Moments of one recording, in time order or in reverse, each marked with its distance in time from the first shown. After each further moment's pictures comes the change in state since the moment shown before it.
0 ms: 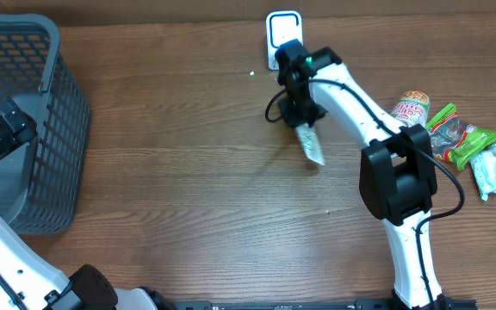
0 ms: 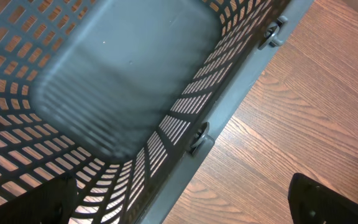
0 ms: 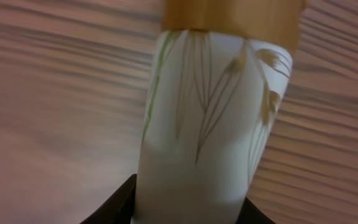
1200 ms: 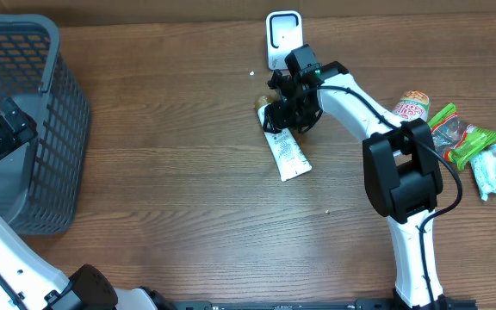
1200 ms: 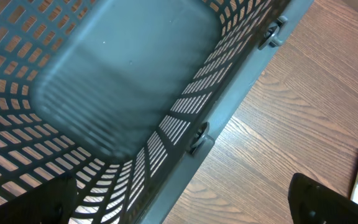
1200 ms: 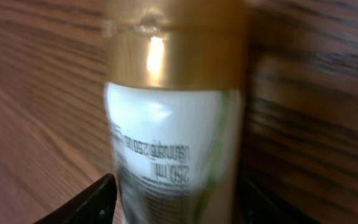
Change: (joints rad) left arm 0.000 0.000 0.000 0.000 0.000 0.000; right arm -0.044 -0.002 -0.213 0.304 -0.311 -0.041
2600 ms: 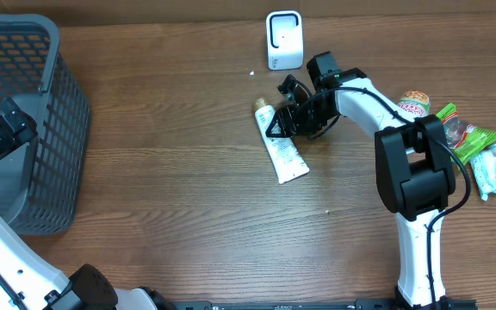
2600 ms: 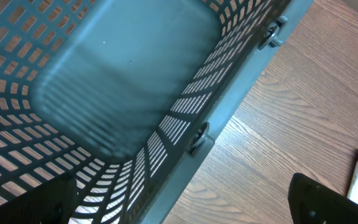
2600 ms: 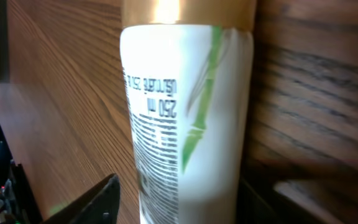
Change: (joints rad) left arm 0.000 0.000 0.000 0.000 0.000 0.000; right arm -0.078 -0.015 -0.135 0.071 -0.315 -0.066
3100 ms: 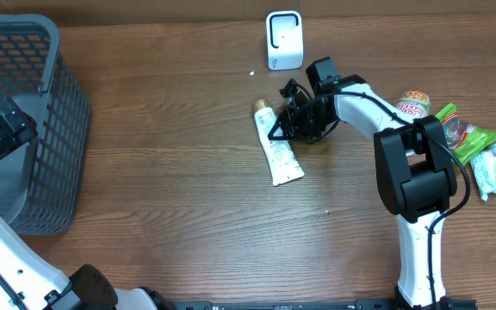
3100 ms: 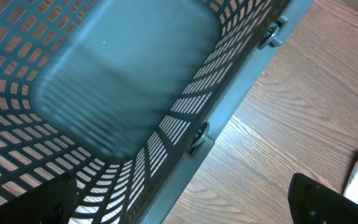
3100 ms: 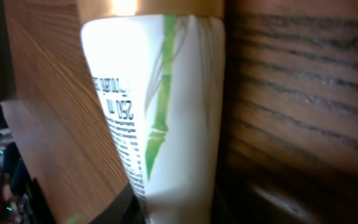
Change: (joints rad) left arm 0.000 0.000 0.000 0.000 0.000 0.000; right arm 0.006 -0.018 -0.077 0.076 -0.014 0.115
